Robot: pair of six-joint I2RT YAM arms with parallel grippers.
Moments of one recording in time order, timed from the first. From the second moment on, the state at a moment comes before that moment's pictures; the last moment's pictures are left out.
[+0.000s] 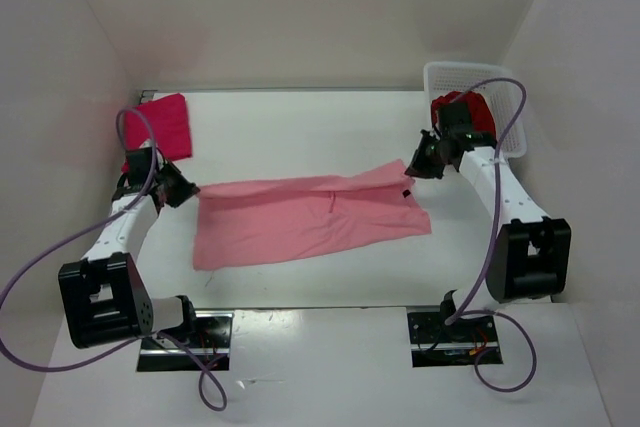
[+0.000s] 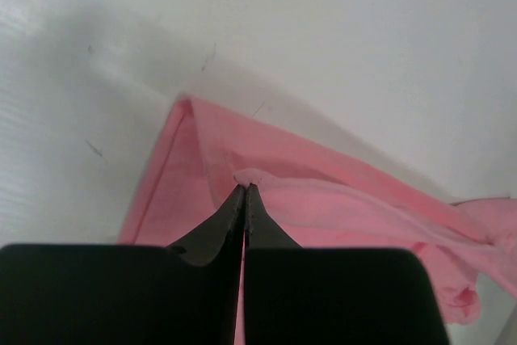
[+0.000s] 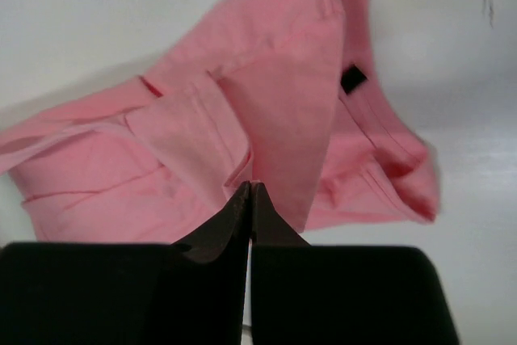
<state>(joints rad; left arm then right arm) 0.22 1.29 0.81 -0.32 0.18 -0.59 0.08 1.51 1.25 -0.71 -0.20 0.49</state>
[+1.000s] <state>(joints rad) 0.25 1.16 0.73 -0.39 0.29 -0.69 0.18 1.52 1.12 -0.73 -0.17 0.50</state>
